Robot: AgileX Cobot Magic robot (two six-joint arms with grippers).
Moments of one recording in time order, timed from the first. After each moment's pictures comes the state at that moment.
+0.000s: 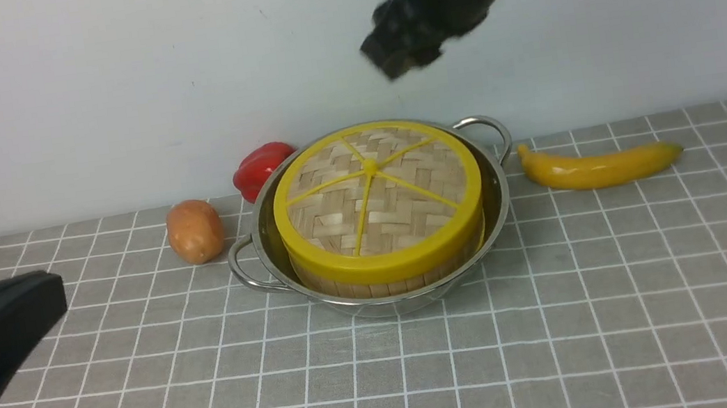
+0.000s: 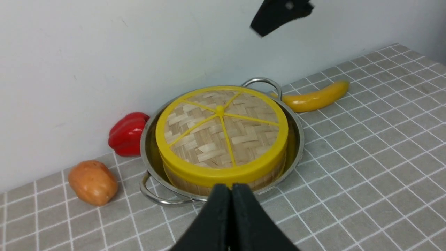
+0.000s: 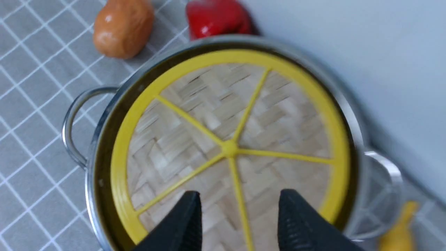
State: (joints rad) right arm 0.52 2.00 -2.21 0.09 1.22 -0.11; left arm -0.38 0.57 -0.77 -0.13 0.62 0.18
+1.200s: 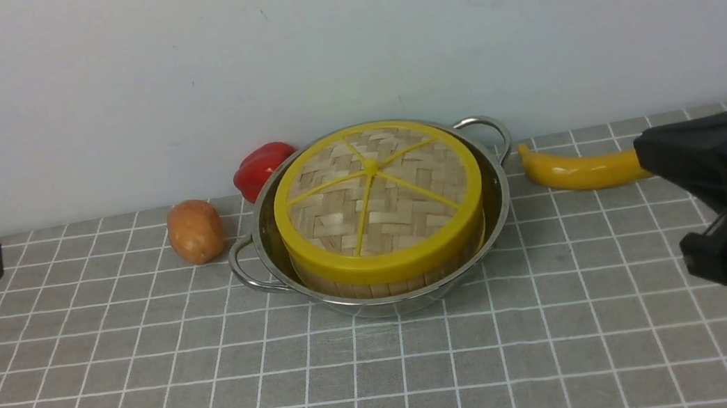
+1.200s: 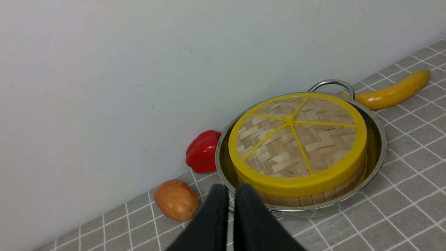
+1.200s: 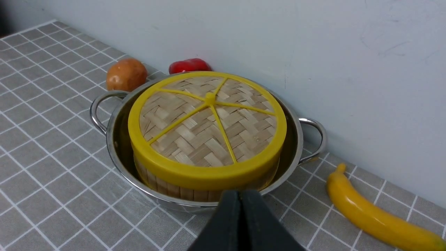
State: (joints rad) right arm 0.52 0.94 -0.73 0.02 0.32 -0.03; left arm -0.38 0.57 -0.77 0.11 0.58 0.16
